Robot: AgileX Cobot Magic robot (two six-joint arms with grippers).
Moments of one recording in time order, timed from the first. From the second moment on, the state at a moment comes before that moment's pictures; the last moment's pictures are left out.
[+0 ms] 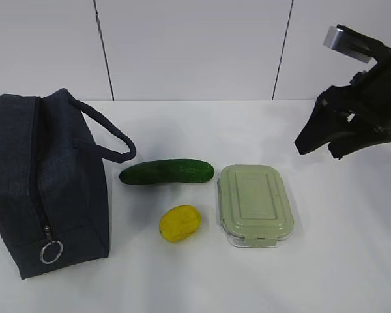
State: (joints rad) left arm -0.04 0.01 -0.52 -0.11 1.12 0.07; right arm 0.04 1.67 -1.28 0.55 1.13 -0.48
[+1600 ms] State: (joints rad) left arm -0.04 0.01 -0.52 -0.11 1.12 0.07; right arm 0.04 1.76 -1.34 0.62 1.17 -0.58
